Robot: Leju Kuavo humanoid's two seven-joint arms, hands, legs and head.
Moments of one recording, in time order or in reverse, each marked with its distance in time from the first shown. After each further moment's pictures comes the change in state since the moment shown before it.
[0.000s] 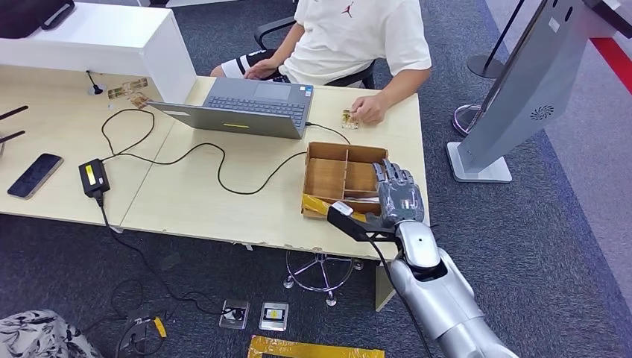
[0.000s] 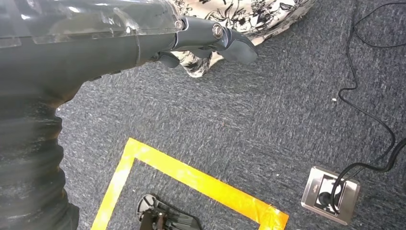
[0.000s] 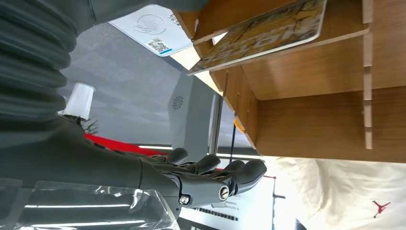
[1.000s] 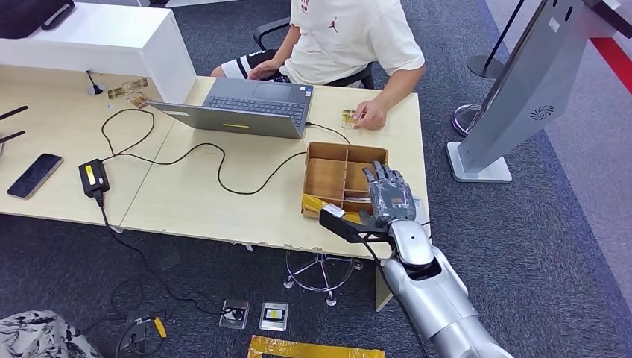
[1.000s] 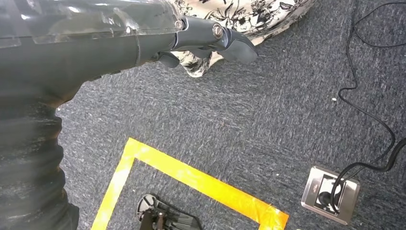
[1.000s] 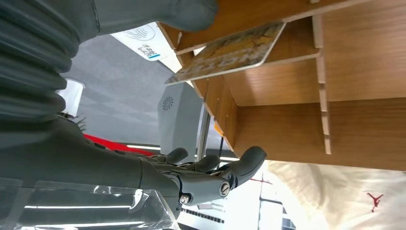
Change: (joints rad) left arm 0.000 0.000 0.000 0.000 0.000 -0.001 0.000; right arm 0.001 0.035 -0.014 -0.009 0.035 0.063 -0.030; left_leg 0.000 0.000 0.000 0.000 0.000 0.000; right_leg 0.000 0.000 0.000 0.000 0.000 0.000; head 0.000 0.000
